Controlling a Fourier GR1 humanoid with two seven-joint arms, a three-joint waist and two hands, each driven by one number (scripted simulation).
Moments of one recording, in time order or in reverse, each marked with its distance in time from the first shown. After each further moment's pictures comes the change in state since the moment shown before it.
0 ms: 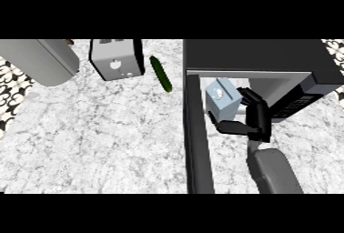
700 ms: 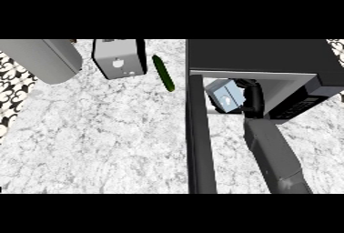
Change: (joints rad) left arm -0.068 0.018 0.079 0.064 0.031 -0.060 0.026; right arm -0.354 -0.058 -0.168 0.619 0.016 0.020 -0.381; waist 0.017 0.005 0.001
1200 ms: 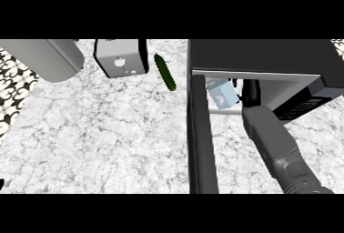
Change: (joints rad) left arm -0.063 0.002 0.022 0.041 0.007 -0.009 0.020; right arm -0.176 -0.039 0.001 0.240 0.116 -0.214 -0.105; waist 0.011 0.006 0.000
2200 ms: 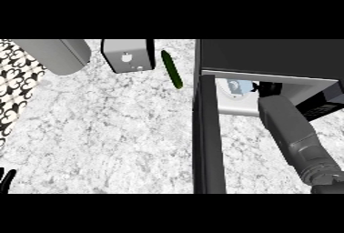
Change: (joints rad) left arm -0.067 0.005 -0.009 0.044 -0.034 -0.022 0.003; right arm -0.125 -0.113 -0.063 0.201 0.059 -0.268 0.035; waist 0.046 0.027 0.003
